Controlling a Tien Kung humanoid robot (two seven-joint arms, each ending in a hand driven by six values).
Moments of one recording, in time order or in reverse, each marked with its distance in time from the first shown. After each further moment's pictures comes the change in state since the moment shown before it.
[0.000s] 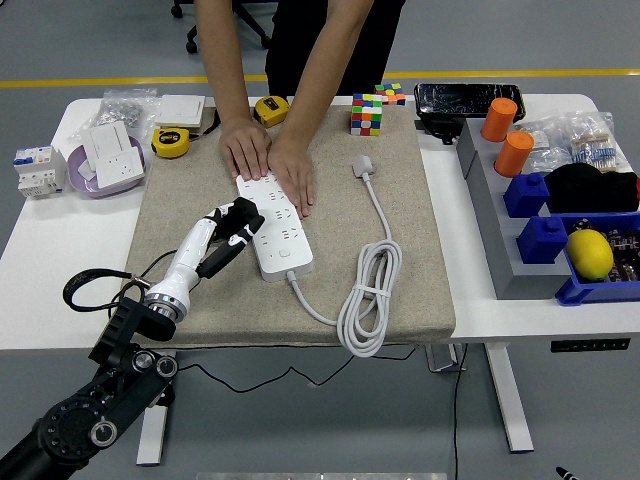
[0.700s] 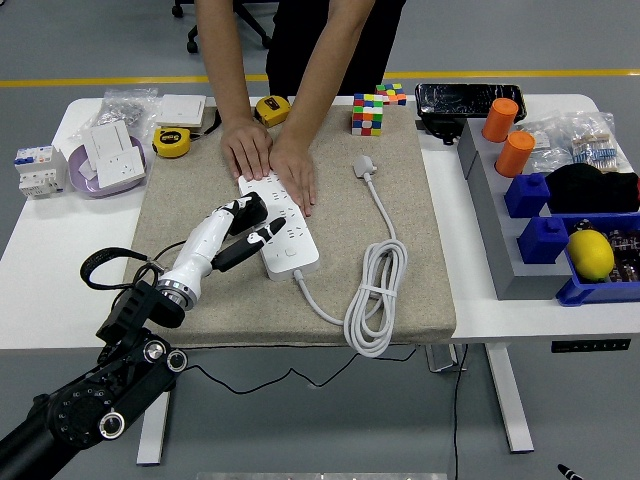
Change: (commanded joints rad) left arm -0.065 0.021 0.053 -0.005 0.143 -0.024 0.072; right arm 0.005 -0.001 0.003 0.000 0.002 -0.013 0.002
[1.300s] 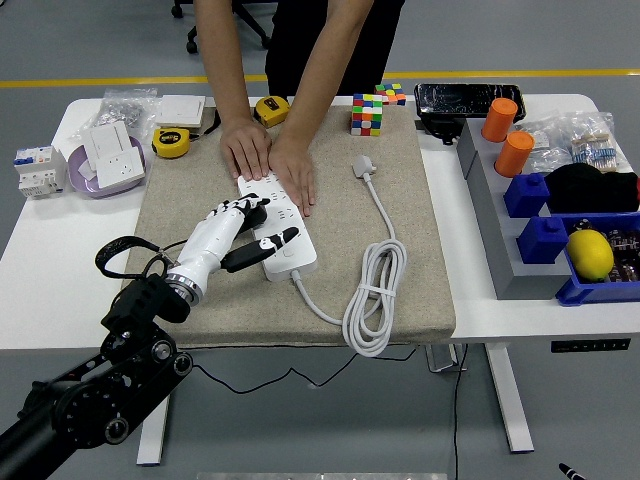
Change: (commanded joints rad) left arm -0.017 0.004 0.029 -0.020 0.158 -0.069 0.087; right arm 0.000 -0.002 0.009 0.000 -0.003 0.002 0.004
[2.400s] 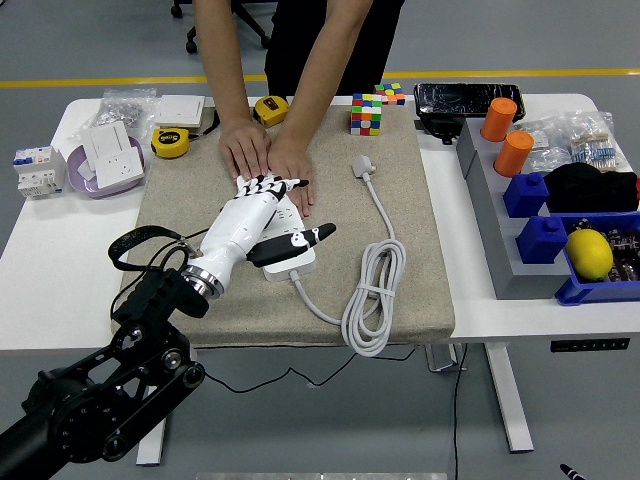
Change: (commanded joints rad) left arm 0.009 0.025 0.062 -0.261 0.092 0.003 0.060; right arm -0.003 -0.003 -0.011 0.000 0.001 0.001 -0.005
